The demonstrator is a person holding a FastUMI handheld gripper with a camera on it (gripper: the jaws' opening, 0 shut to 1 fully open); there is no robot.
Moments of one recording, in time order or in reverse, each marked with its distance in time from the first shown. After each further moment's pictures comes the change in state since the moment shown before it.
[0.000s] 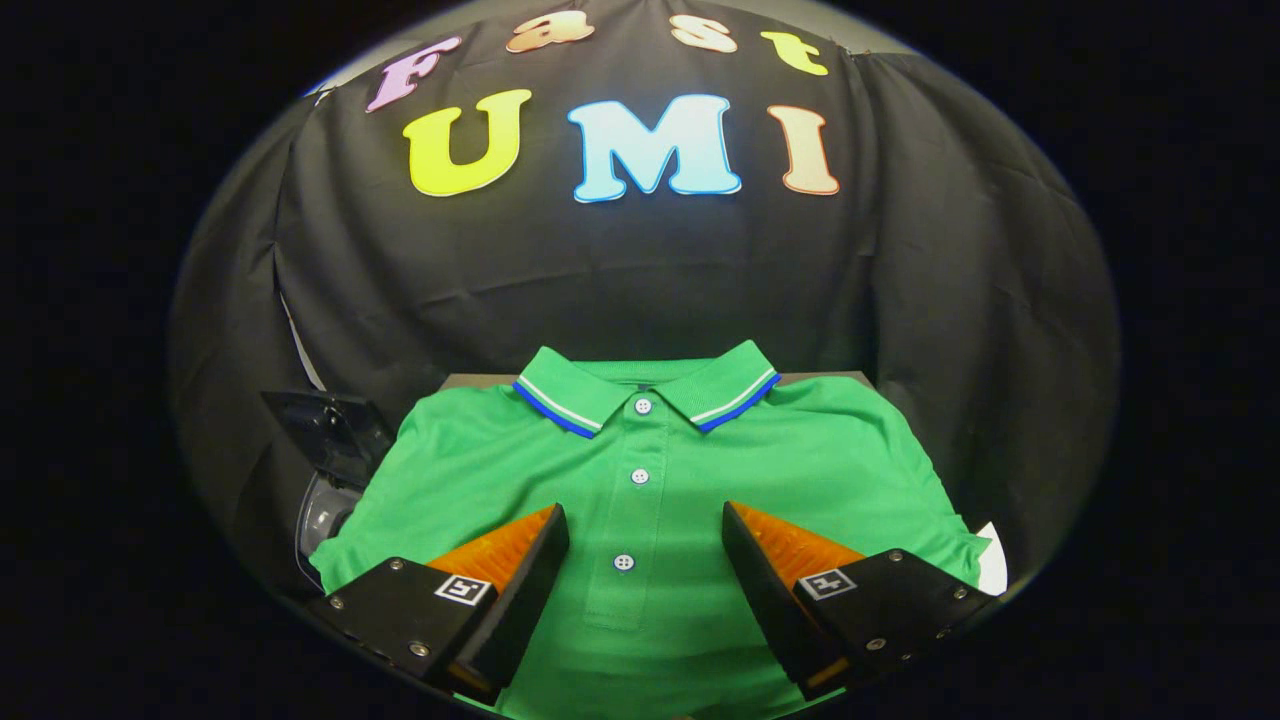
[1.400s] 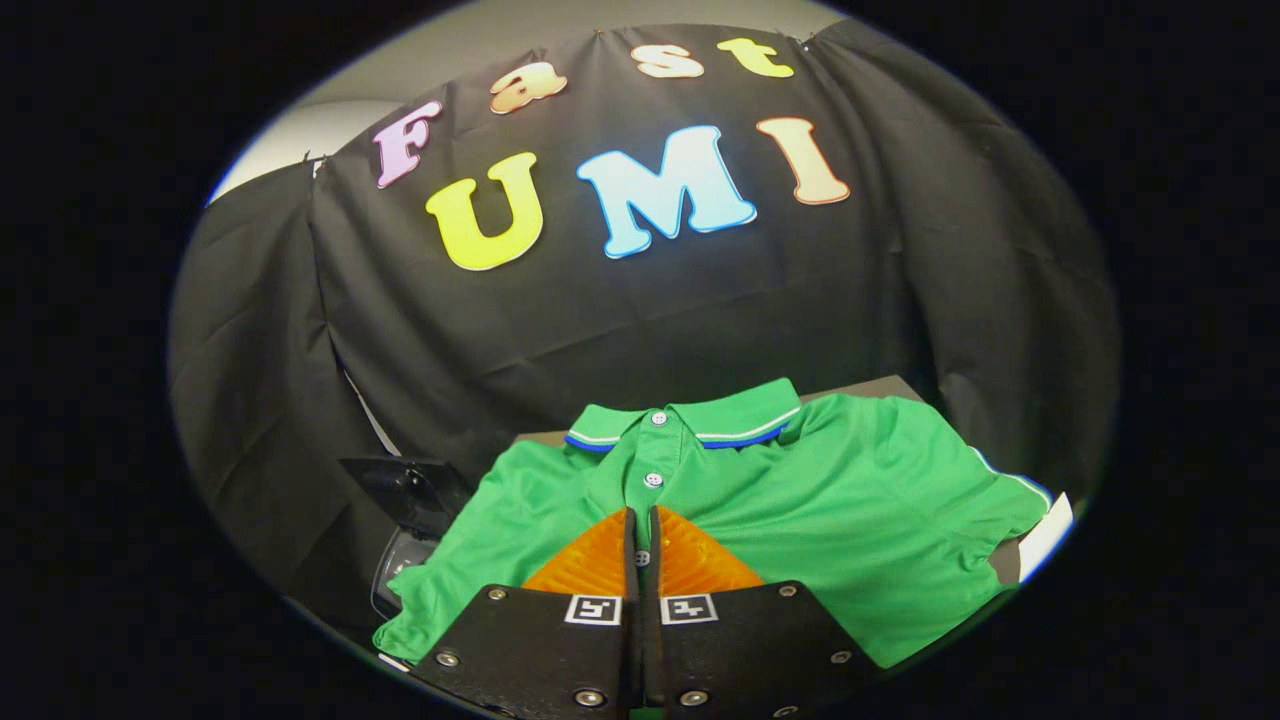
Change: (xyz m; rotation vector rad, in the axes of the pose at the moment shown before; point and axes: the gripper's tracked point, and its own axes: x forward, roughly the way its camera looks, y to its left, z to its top) arm -0.027 0.013 0.033 0.190 -0.209 0.237
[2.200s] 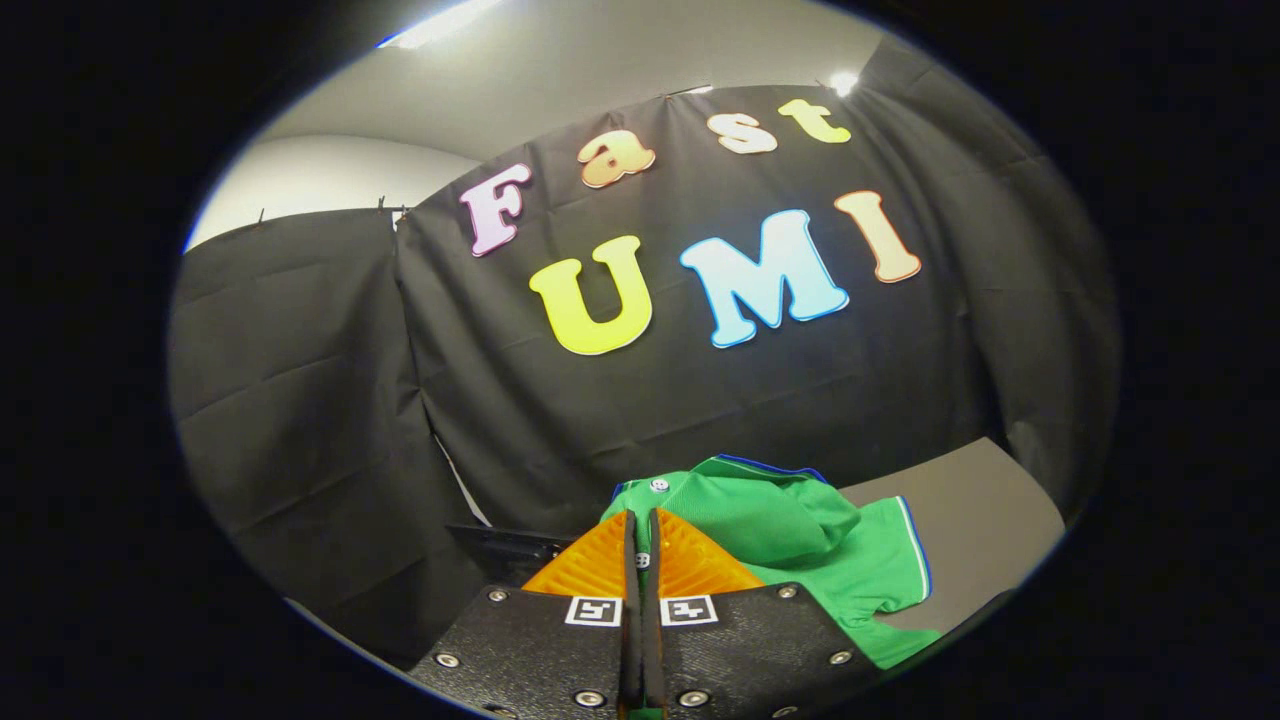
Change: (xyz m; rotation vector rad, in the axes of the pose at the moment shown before) arm -0.039 0.158 0.045 -0.016 -0.213 0.192
